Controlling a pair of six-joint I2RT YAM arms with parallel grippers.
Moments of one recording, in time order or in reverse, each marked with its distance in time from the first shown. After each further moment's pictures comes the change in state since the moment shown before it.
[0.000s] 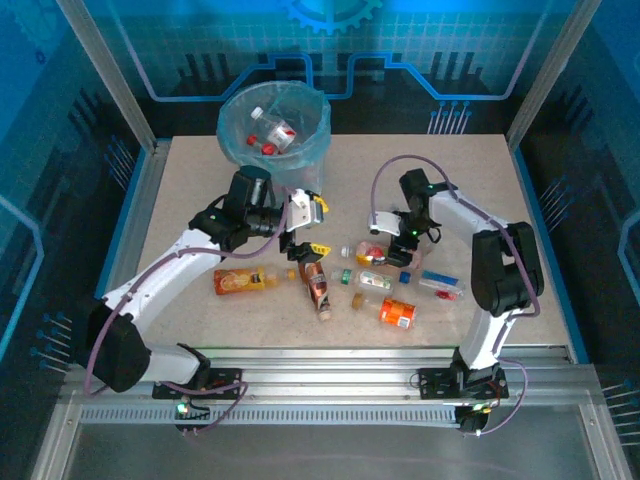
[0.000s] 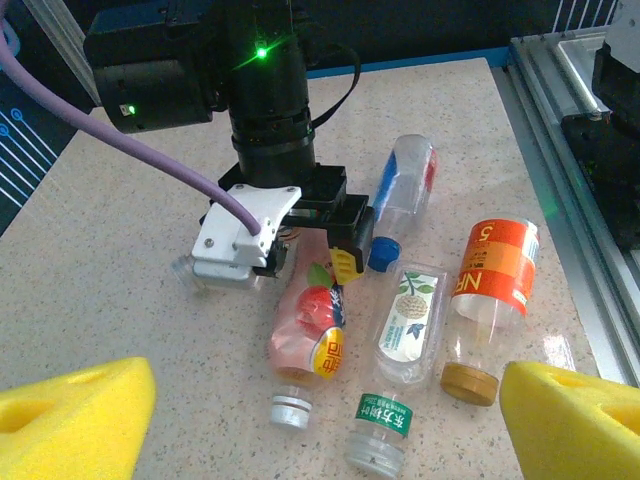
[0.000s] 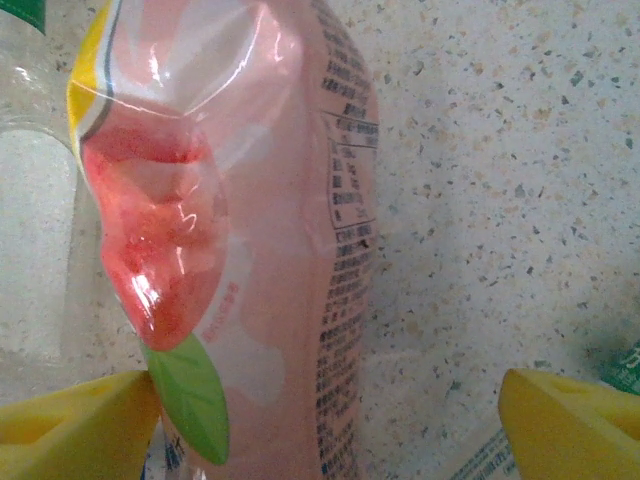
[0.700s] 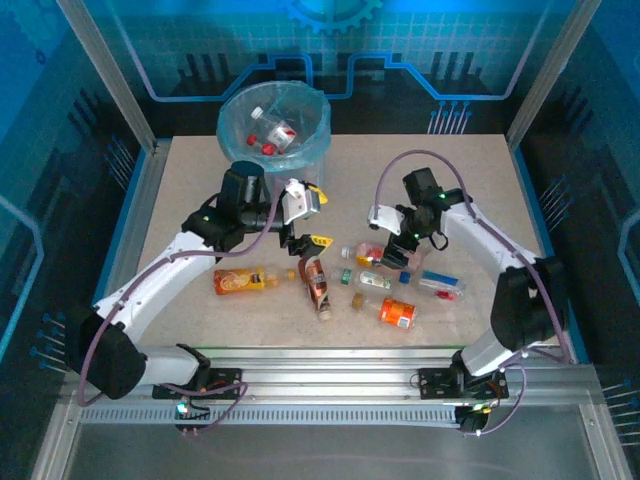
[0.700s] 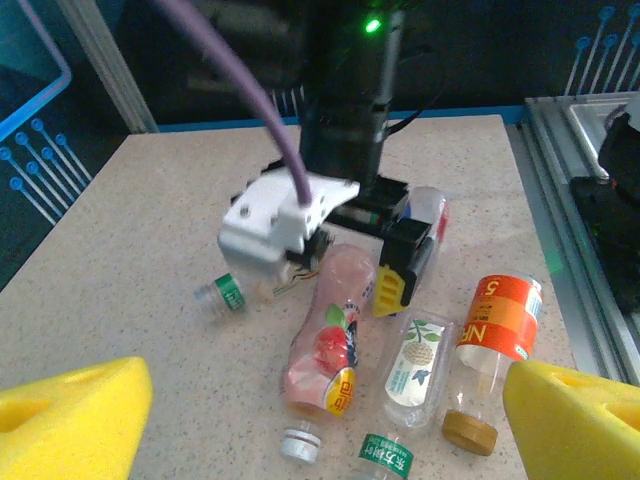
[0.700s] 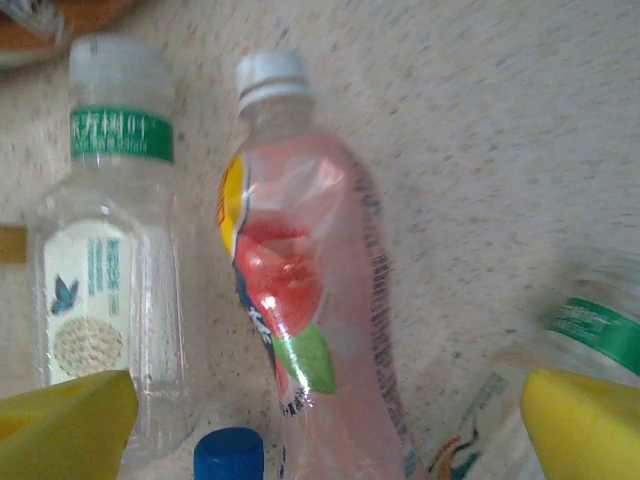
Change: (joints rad) left arm 0.000 -0.040 0.016 0.062 0.012 -0.124; right arm 0.049 -0.237 -0.080 -0.004 -0.025 0.183
